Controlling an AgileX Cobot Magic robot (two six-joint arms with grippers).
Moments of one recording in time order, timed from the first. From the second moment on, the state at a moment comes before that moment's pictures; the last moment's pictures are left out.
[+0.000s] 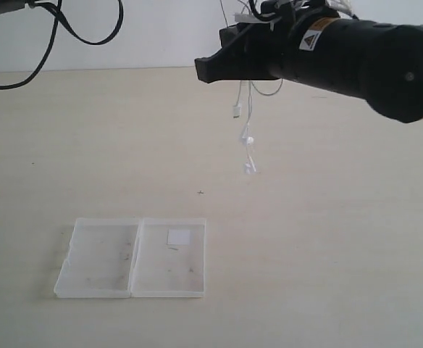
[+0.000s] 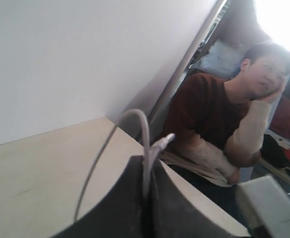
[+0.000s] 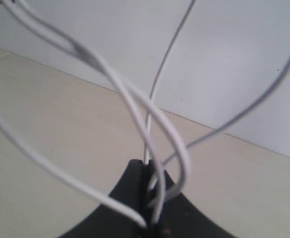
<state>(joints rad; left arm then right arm) -0.32 1.67 -1.22 1.13 -0.70 -1.50 0.61 1.54 -0.89 0.17 -0.23 -0.13</state>
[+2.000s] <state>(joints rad) -0.25 1.67 -1.22 1.75 -0.85 -1.83 0.61 1.38 -1.02 0.09 0.48 -0.23</state>
